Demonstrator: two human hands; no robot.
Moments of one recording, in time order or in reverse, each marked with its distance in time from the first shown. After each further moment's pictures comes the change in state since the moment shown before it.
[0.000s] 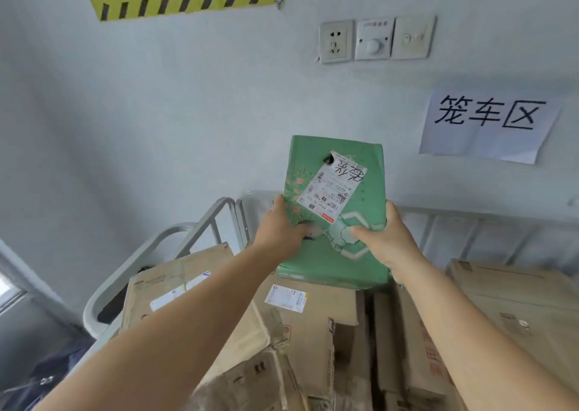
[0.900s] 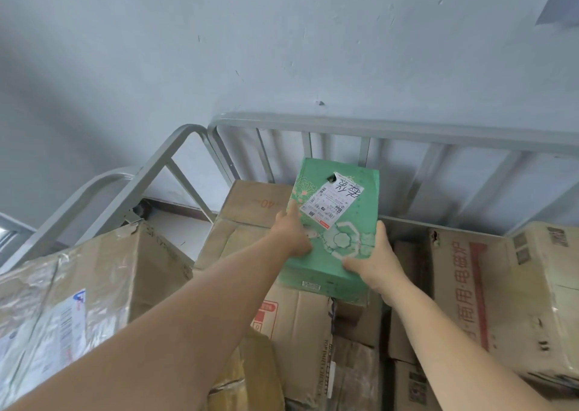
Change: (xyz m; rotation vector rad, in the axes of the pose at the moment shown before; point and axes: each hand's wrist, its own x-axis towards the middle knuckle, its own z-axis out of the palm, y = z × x) left_hand 0.170 -0.130 0.186 0.376 -0.399 -0.411; right_hand 0.141 0.233 0.093 -0.018 -0.260 0.329
